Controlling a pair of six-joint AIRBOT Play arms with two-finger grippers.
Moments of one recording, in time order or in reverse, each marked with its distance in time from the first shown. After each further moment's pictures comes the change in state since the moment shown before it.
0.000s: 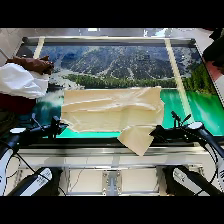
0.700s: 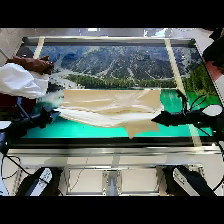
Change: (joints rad) left arm 0.012 0.188 0.196 0.018 -0.093 0.074; right arm 0.069 0.171 0.378 0.042 0.269 0.044
